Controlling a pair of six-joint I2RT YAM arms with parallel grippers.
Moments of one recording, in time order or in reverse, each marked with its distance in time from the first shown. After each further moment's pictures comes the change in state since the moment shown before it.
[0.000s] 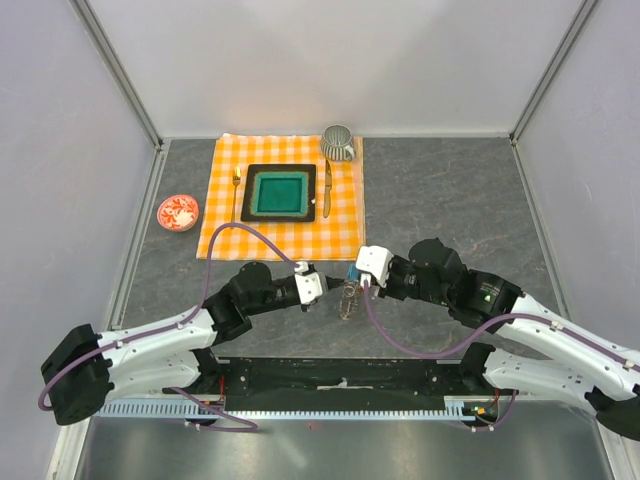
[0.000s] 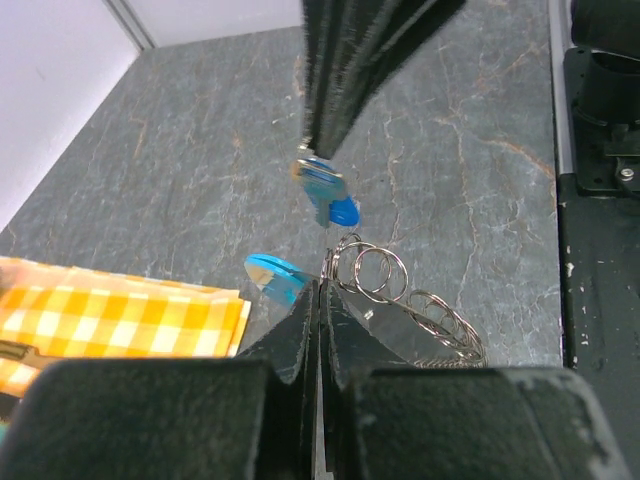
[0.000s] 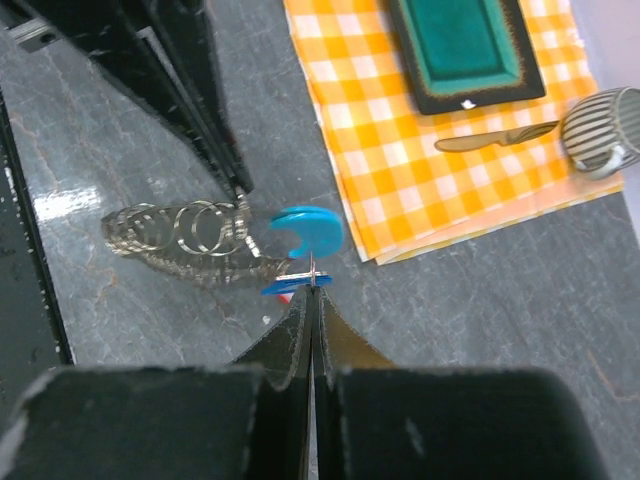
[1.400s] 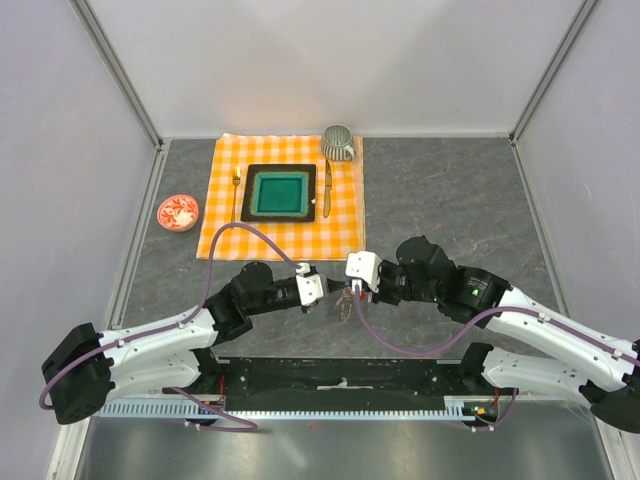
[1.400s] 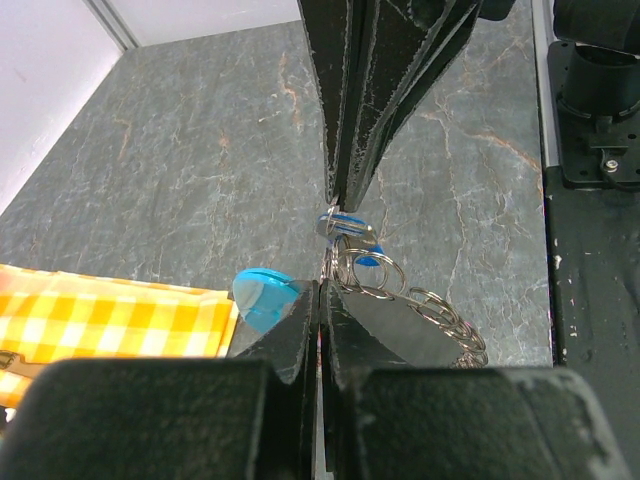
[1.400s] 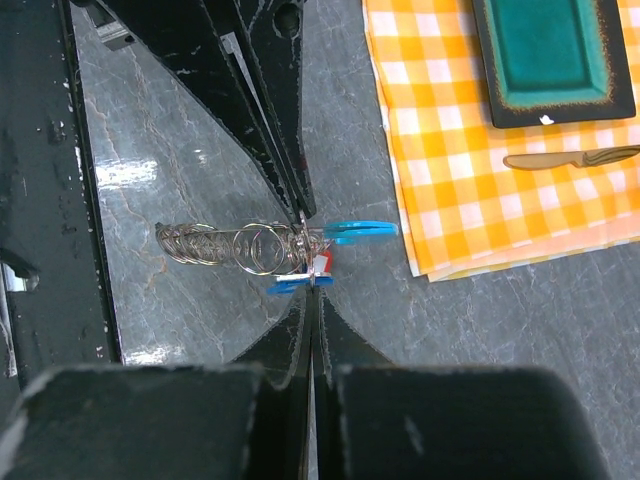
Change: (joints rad) left arm 0.000 0.001 0.000 -0.006 0.041 0.012; right arm 0.013 0.072 0.029 -0.028 -0.109 -0.012
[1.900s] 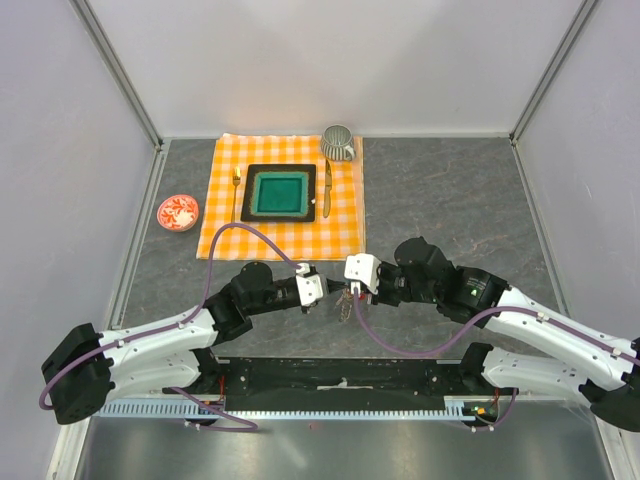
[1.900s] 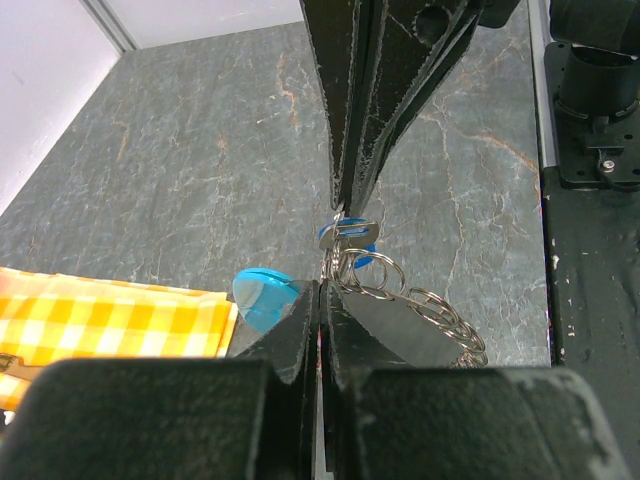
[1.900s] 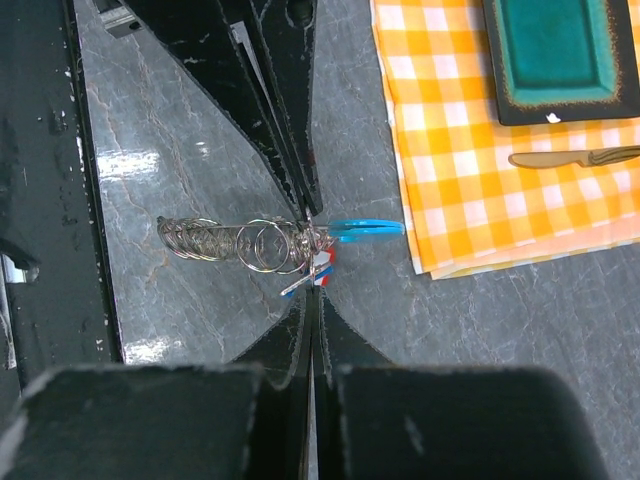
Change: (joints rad) left arm 0.000 -0.002 0.000 0.000 0.006 0.001; right arm 0.006 0.005 0.000 -0.008 0.006 -0.011
